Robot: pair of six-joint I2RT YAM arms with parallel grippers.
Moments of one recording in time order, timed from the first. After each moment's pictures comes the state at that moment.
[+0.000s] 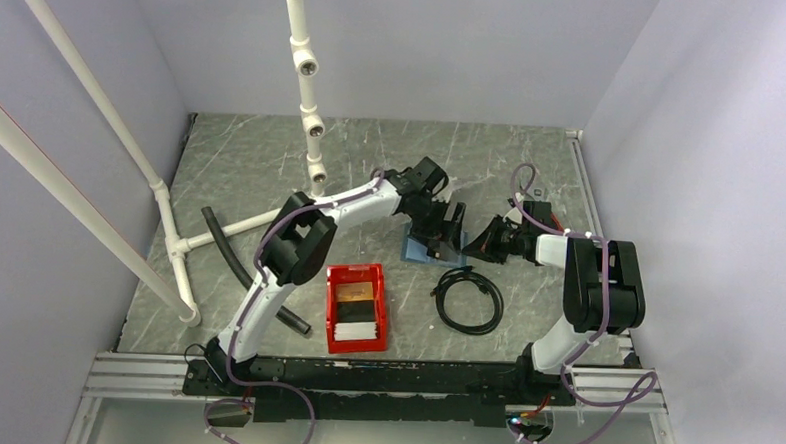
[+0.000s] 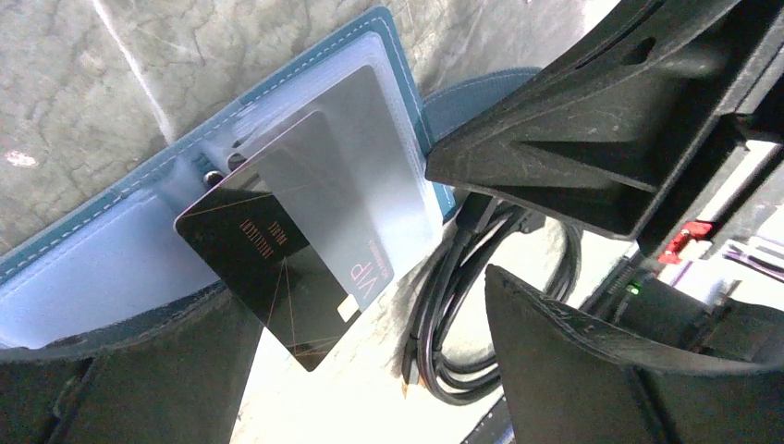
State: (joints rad) left arm -0.79 2.34 1.93 -0.60 0.42 -0.46; right arm -0.03 1.66 0.67 0.03 -0.66 0.54
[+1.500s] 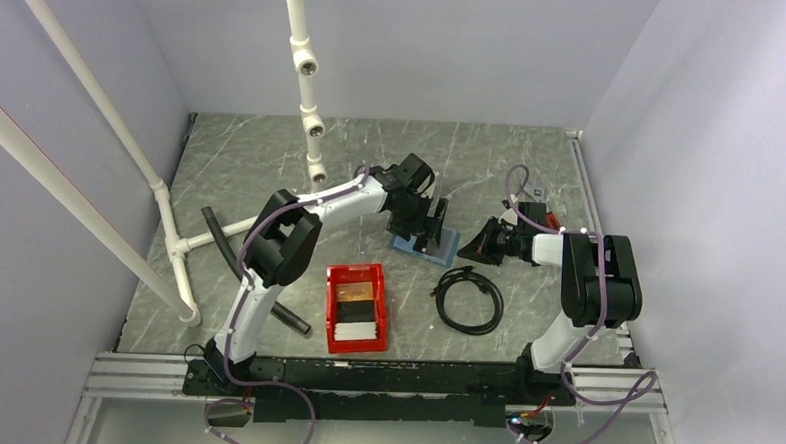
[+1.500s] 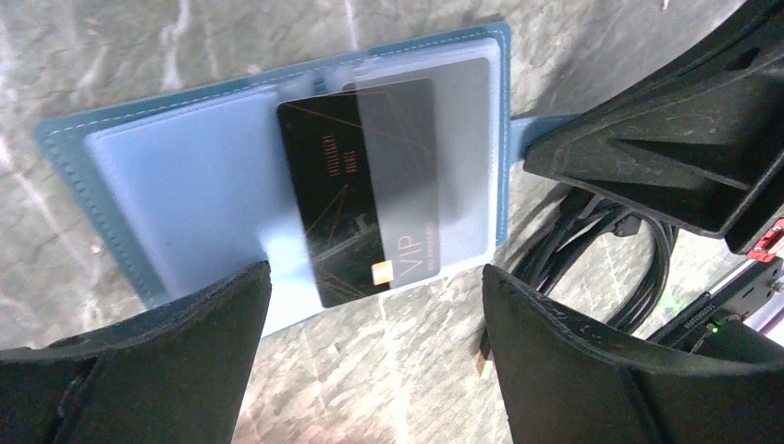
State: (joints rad) left arm -0.75 2.23 1.80 -0.61 0.29 -0.44; right arm -0.01 1.70 0.68 0.06 -0.69 0.54
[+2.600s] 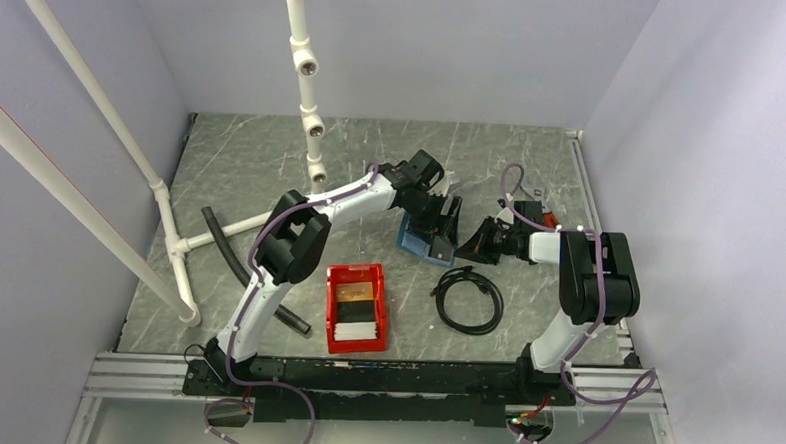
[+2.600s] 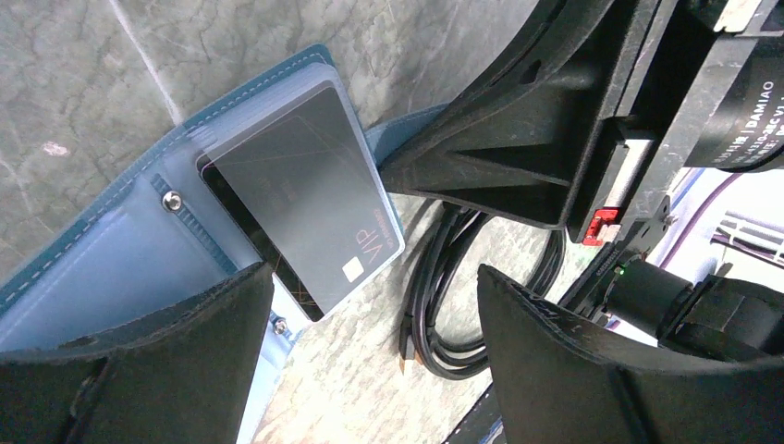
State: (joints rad) left arm -0.77 2.31 1.93 -0.61 0.49 -0.44; right arm 0.02 1.71 0.69 0.05 -0.69 0.54
